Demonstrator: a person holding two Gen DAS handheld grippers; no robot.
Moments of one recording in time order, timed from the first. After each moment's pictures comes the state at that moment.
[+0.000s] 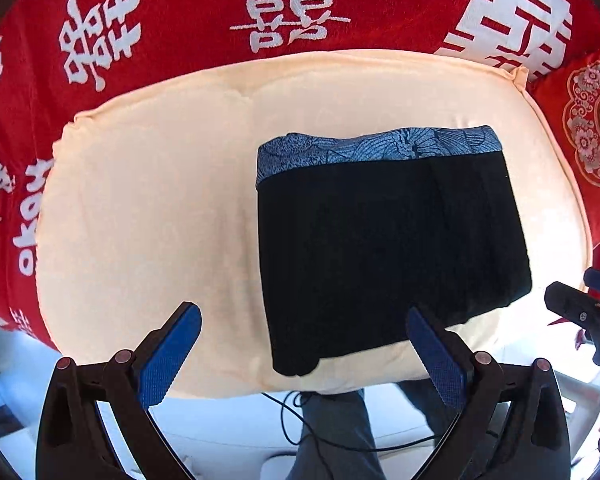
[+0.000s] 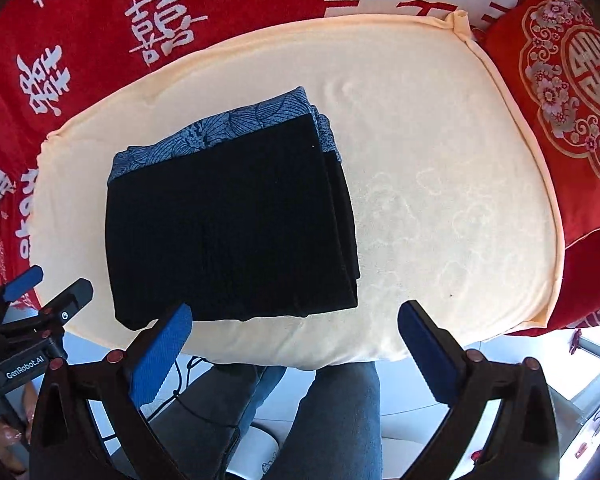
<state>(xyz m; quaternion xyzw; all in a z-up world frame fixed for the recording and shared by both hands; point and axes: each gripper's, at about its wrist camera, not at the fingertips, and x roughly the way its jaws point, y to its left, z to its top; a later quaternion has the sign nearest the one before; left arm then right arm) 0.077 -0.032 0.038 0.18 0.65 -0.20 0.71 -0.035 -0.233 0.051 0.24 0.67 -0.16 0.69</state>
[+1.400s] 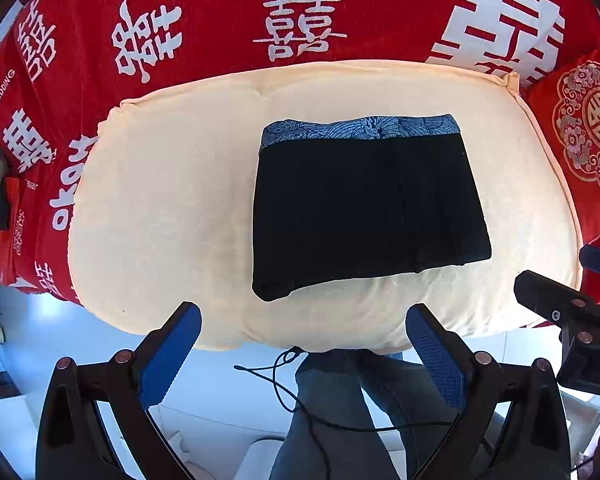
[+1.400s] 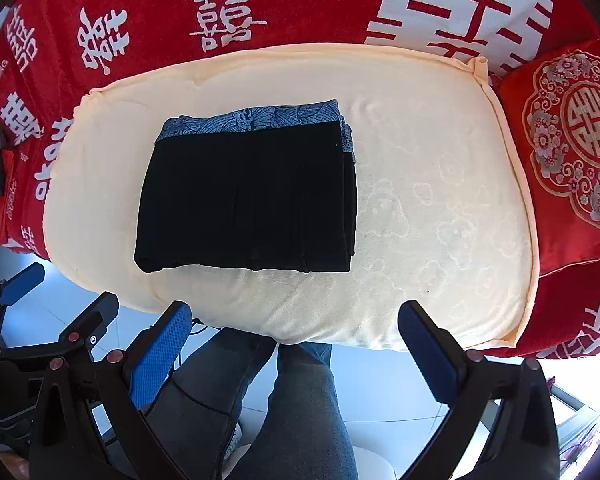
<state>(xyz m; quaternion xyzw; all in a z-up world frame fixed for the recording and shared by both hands) -0.009 -0.038 0.104 0.19 0.63 -0.15 0.74 -0.066 -0.204 0.105 0.17 0.67 -0.10 0.72</state>
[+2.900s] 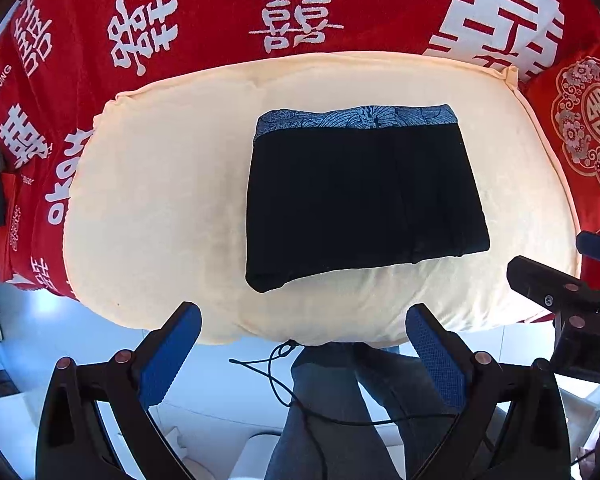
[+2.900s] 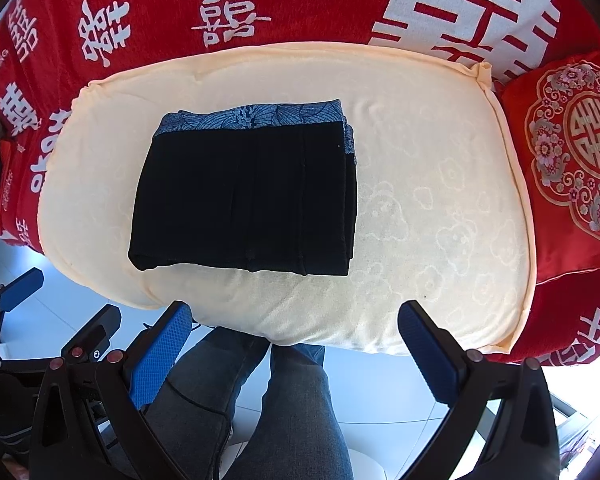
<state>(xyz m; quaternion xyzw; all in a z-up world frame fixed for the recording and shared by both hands) -0.013 -0.037 0.100 0.19 0.64 -0.15 0.73 -0.061 -0.206 0.100 0.15 0.67 -0.10 0.72</state>
